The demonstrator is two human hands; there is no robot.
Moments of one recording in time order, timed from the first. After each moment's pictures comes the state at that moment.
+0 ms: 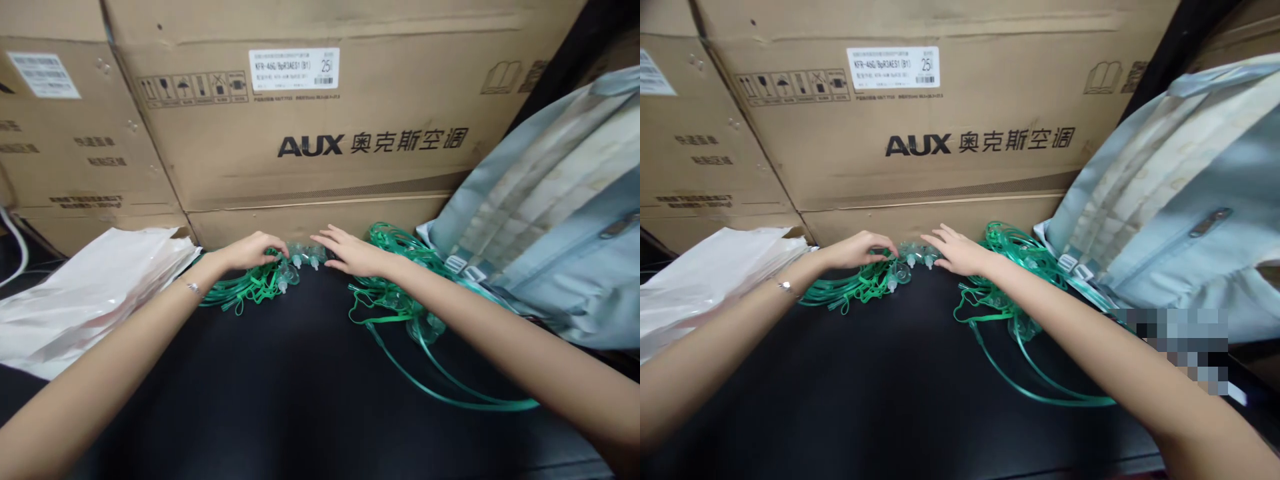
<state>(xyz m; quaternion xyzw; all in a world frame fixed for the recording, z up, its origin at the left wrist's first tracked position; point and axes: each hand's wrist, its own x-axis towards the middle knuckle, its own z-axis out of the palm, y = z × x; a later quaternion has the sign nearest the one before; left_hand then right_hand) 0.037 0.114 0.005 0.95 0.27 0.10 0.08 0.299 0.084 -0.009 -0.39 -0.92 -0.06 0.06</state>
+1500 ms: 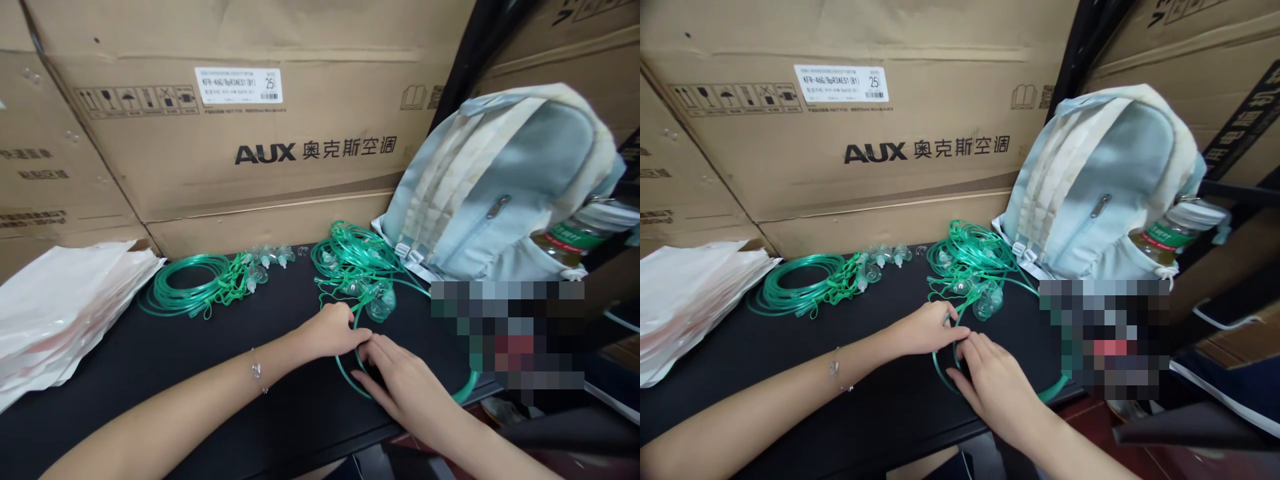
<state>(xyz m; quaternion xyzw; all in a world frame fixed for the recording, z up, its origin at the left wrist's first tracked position) 0.209 -0.035 -0.037 0.80 0.39 0.09 0.45 0.330 -0.140 -0.070 -0.54 -0.82 -0.10 0.19</state>
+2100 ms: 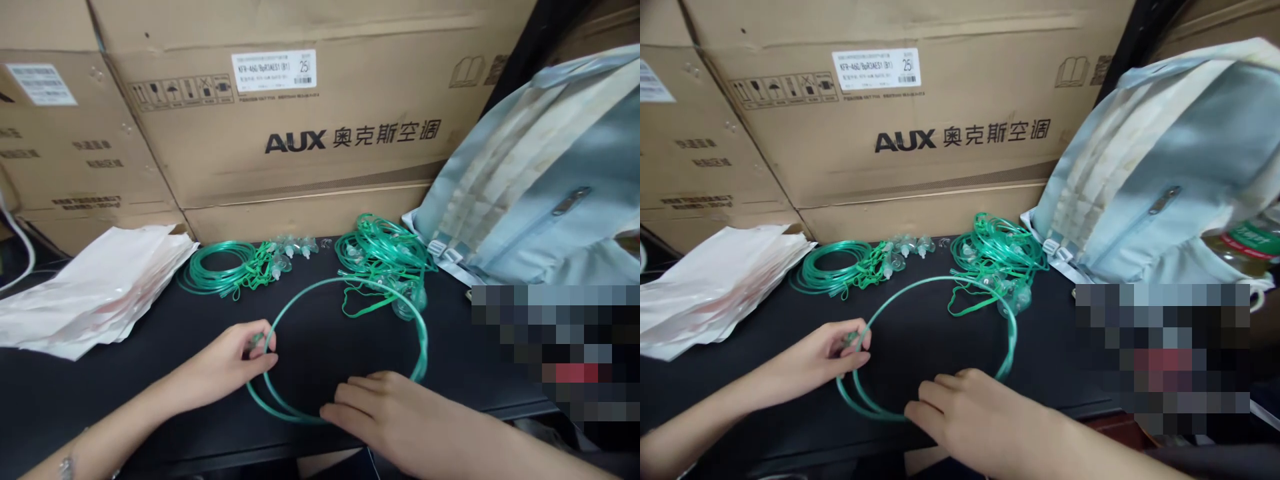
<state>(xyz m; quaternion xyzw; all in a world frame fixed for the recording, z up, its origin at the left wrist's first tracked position) 0.047 -0.078 -0.035 0.76 0.45 0.13 0.45 0.292 -0.137 -0.033 -0.23 -0.97 -0.01 0.04</state>
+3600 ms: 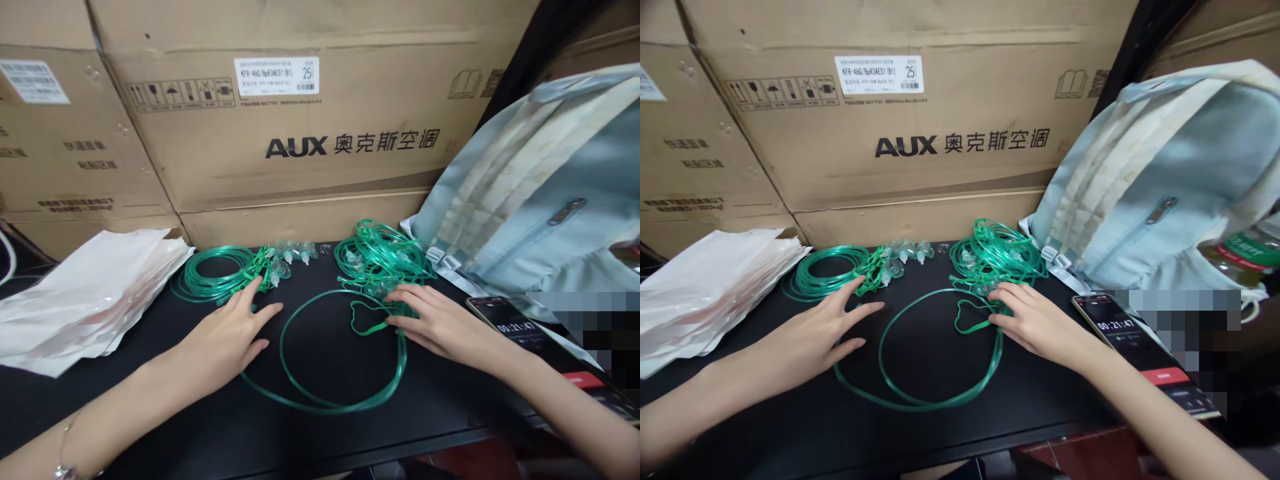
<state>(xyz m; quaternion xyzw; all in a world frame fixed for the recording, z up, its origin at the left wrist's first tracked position) 0.041 -0.053 -0.013 0.89 0.46 0.02 0.01 0.388 -0.071 -0.031 -0.35 -0.91 -0.19 0.07</state>
